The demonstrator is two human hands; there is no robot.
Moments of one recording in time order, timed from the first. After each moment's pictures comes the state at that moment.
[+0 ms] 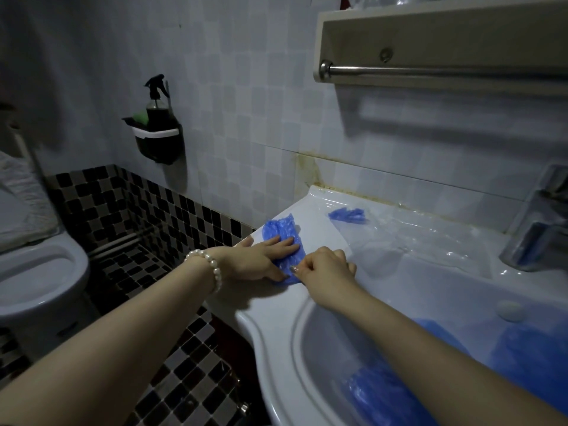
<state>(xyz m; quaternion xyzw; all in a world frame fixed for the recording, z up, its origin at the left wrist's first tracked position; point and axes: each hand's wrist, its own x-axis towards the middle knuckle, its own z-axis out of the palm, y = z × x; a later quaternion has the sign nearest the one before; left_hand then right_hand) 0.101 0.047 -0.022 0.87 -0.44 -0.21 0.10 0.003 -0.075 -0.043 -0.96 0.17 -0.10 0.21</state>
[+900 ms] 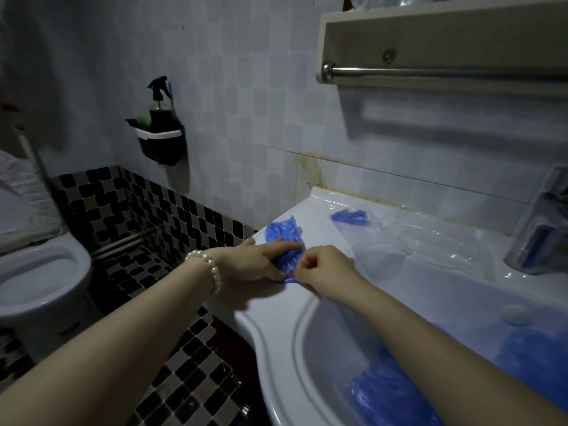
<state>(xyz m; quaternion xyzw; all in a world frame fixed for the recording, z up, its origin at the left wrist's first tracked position) 0.095 0.051 -0.014 0.86 -0.42 -0.23 0.18 0.006 -0.085 -0.035 -0.94 0.11 -0.09 0.31</state>
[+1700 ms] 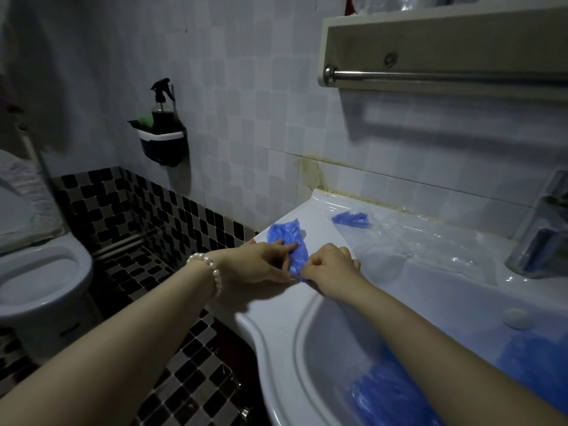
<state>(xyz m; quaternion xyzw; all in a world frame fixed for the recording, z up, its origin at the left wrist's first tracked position) 0.108 0.053 -0.026 0.85 -0.44 -0.22 0.20 0.013 -0.090 -0.036 -0.94 0.18 -0.07 0.27</state>
